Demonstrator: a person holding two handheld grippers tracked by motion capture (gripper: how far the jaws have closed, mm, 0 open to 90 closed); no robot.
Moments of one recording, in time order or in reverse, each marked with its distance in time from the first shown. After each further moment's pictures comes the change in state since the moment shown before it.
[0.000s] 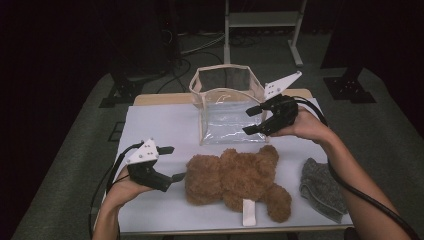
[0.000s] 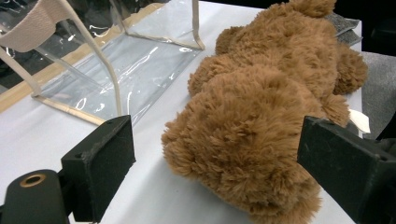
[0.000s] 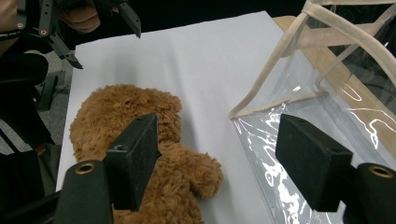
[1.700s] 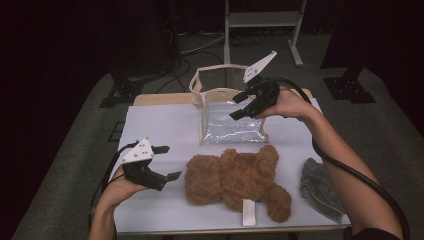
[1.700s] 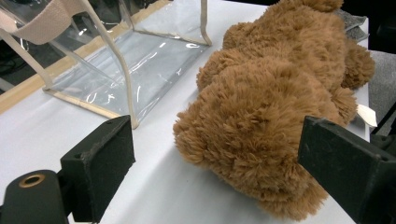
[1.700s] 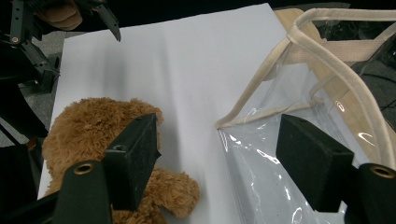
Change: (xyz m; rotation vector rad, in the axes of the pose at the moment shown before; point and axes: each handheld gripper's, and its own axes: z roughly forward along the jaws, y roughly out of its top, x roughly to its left) left arm 0.007 -0.006 -0.007 0.014 0.009 -0.003; right arm -0.035 0.047 0.026 0.100 0.037 -0.030
